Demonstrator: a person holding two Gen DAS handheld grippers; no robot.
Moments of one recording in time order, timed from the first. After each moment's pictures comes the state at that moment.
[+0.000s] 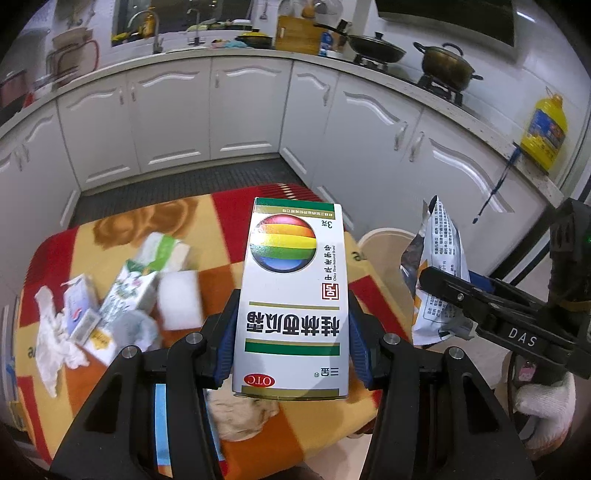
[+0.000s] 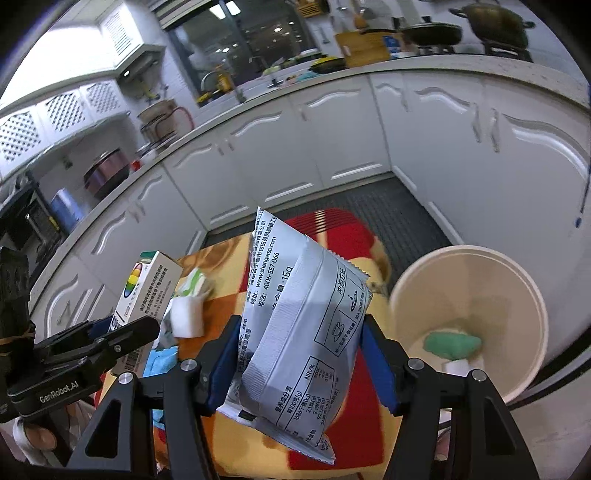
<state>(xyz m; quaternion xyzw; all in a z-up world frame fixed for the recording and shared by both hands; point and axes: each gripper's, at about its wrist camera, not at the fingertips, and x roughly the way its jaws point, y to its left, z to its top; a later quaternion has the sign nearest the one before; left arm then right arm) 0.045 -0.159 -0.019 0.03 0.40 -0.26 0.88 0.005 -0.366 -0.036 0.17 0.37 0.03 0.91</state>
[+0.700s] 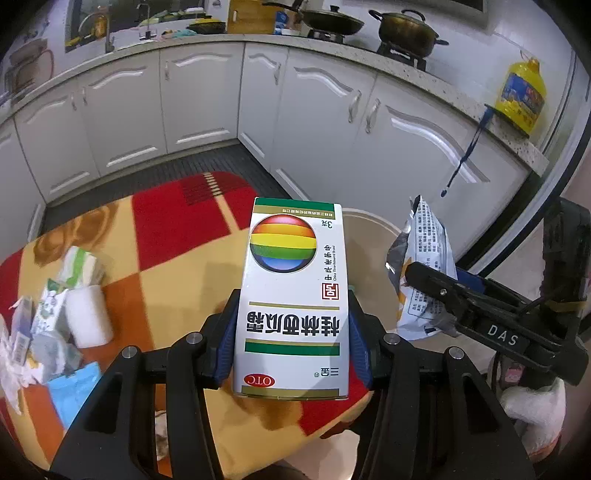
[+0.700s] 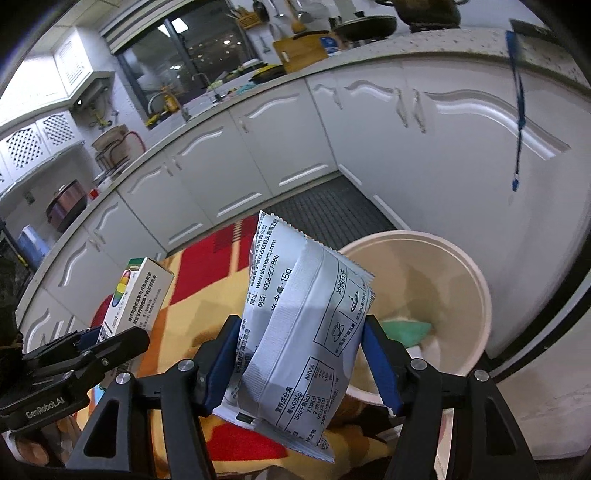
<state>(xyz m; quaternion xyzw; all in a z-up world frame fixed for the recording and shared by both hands) 0.039 -0.254 -0.037 0.06 0.43 -0.31 0.85 -0.023 -0.443 -0.055 0.20 0.37 -0.05 0.91</state>
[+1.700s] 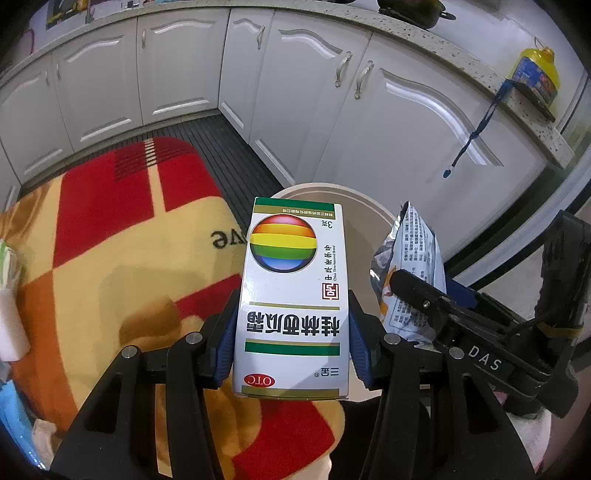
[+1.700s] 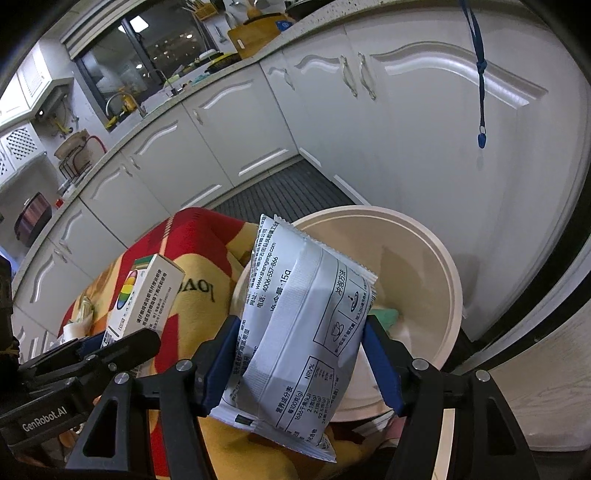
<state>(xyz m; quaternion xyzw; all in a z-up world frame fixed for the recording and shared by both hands) 0.067 -0.329 -0.089 0.05 0.48 -0.32 0.81 -0.009 -0.497 -0.104 0.22 0.40 -0.10 0.88</state>
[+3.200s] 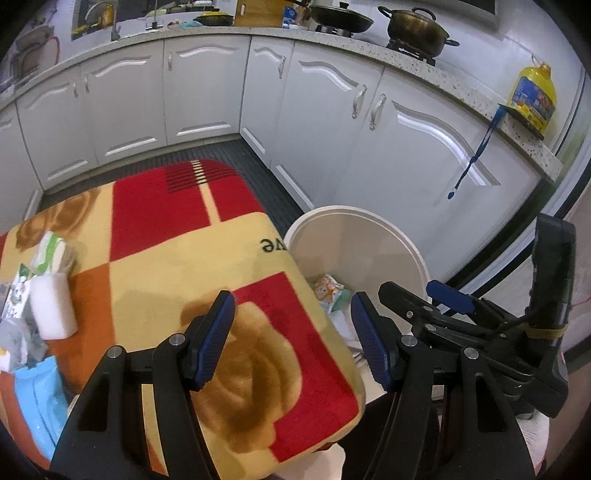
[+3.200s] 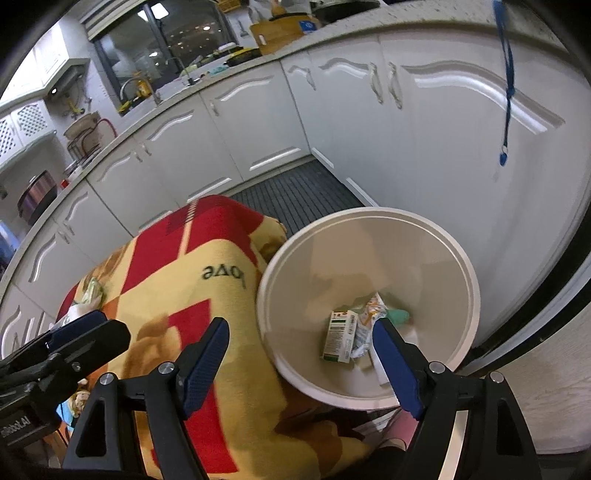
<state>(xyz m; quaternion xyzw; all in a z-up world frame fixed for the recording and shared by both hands) 0.043 -0.275 -0.061 0.04 0.43 -0.30 0.85 -0.010 -0.448 -0.088 0.19 0.40 -0.09 0.89</state>
